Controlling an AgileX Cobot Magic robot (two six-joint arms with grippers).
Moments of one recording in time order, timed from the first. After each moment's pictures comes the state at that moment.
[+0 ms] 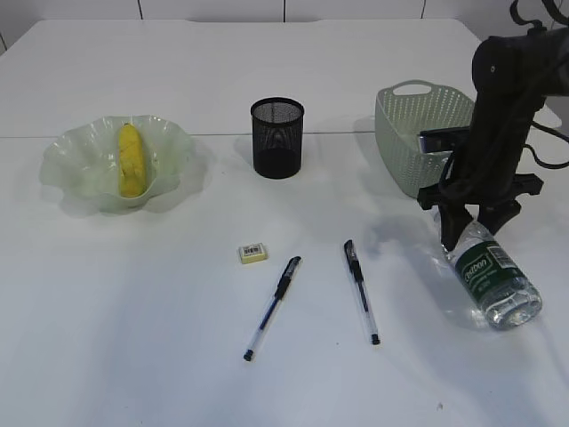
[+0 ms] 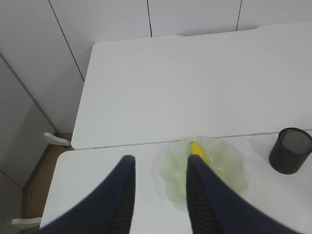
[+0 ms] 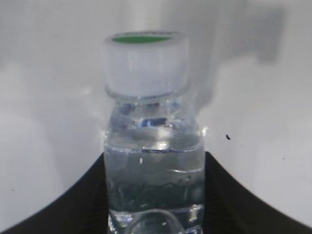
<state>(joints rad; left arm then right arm) -0.17 1.33 -2.08 0.19 1.26 -0.08 0.08 2.20 -1.69 -0.02 1.21 -0.04</state>
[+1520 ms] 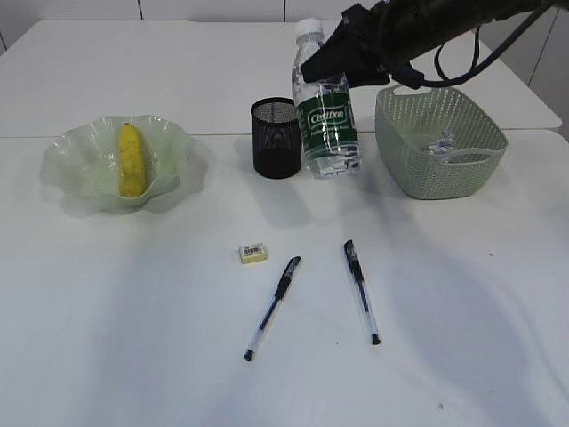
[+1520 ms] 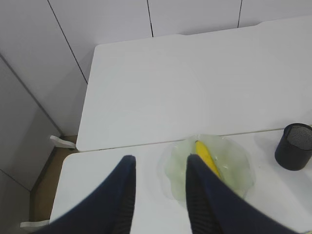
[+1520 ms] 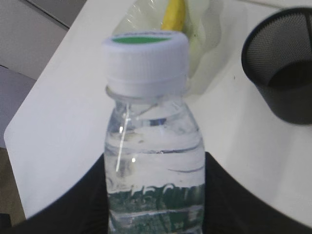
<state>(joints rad) -0.17 1.33 -2.08 0.20 1.26 -0.05 0.08 2.21 -2.07 0.97 1.22 -0.66</state>
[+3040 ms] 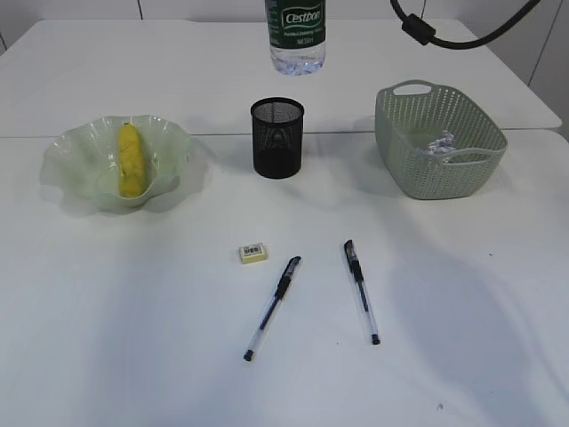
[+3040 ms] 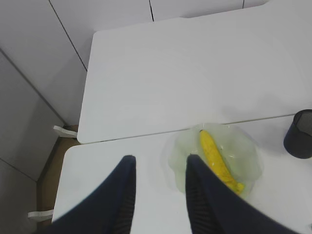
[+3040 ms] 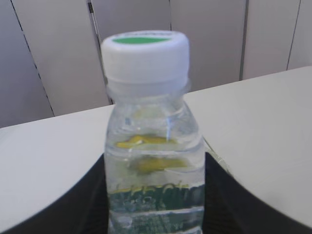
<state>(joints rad) -0.17 1.39 -2.08 0.21 1.26 -0.03 0.08 2.21 -2.25 1.36 1.23 -1.39</state>
